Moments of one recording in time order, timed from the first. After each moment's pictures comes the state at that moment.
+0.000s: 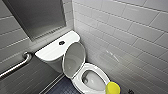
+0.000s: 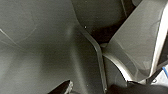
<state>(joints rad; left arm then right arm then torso) 1.42 2.89 -2.38 0.39 0.05 -0.13 -0.75 2.17 -1.28 0.05 0.05 0.22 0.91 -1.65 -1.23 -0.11</state>
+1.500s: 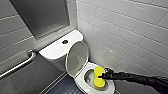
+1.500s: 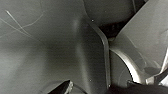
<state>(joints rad) 1.42 2.94 -2.47 0.36 0.05 -0.13 -0.44 2.65 -1.88 0.14 -0.25 0.25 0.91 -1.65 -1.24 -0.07</state>
